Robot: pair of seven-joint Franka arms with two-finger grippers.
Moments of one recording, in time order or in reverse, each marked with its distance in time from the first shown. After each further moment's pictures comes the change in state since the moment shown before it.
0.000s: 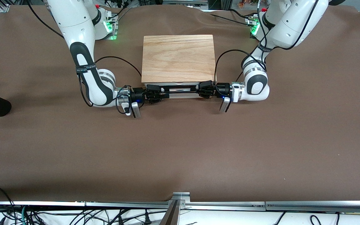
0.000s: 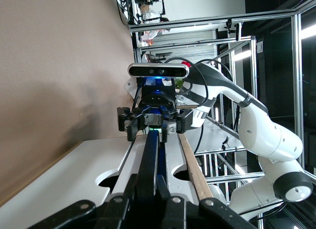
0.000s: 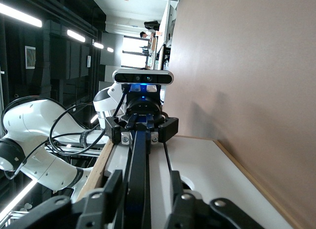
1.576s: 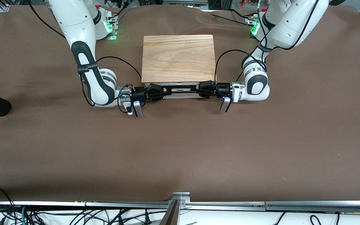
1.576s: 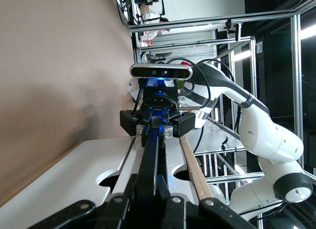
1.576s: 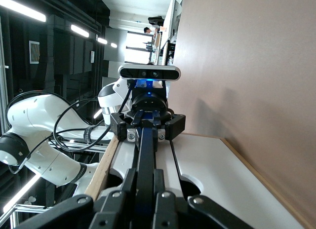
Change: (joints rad) left arm 0.002 0.000 0.001 -0.002 0.000 -0.003 0.002; right arm 0.010 -0.001 0.002 0.008 -0.003 -0.012 -0.002
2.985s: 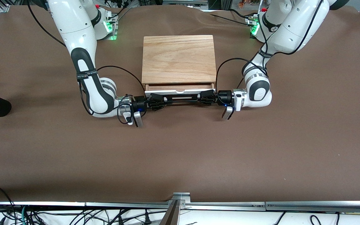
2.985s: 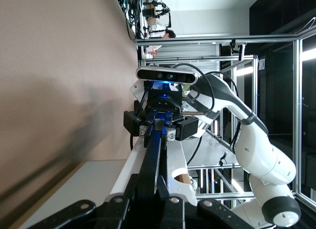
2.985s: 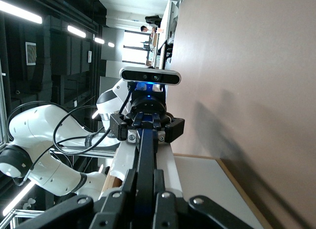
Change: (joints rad) left arm 0.002 0.052 0.027 0.114 0.003 0.017 -0.129; right arm -0.028 0.098 -0.005 0.197 -0.041 0.003 0.118
